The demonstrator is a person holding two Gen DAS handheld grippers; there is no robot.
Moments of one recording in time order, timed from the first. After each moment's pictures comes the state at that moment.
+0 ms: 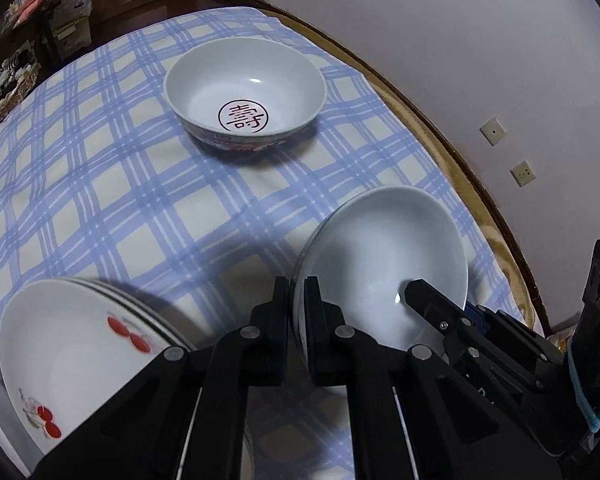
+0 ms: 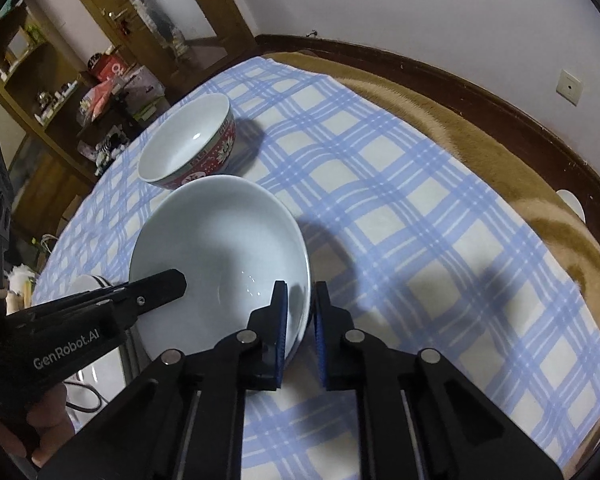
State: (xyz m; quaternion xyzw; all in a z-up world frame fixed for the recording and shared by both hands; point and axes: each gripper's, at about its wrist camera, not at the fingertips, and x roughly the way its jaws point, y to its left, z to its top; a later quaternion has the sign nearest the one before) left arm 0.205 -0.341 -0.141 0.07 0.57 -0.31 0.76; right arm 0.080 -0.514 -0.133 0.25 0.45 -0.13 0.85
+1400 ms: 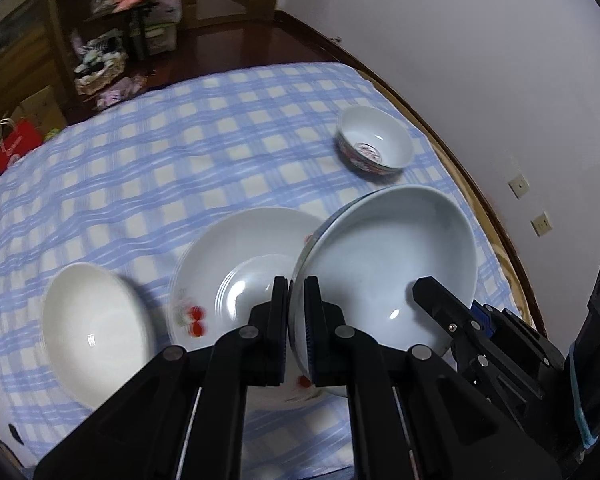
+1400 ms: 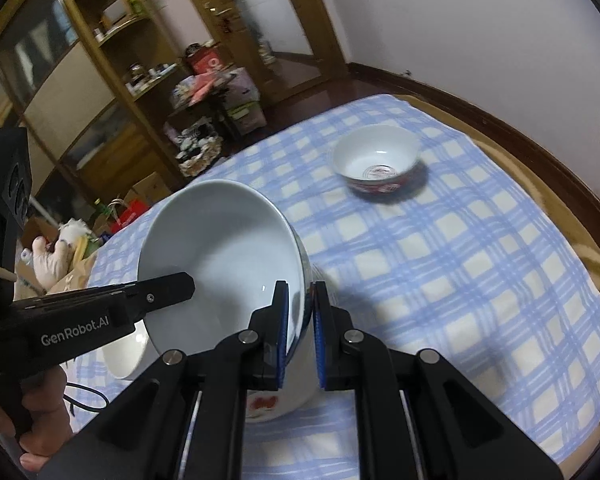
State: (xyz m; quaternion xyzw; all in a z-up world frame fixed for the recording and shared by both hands) left arm 0.171 -0.178 -0.048 0.02 0.53 -0.21 0.82; right arm 0.073 -0.369 -0.052 0.18 0.40 0.00 0.90
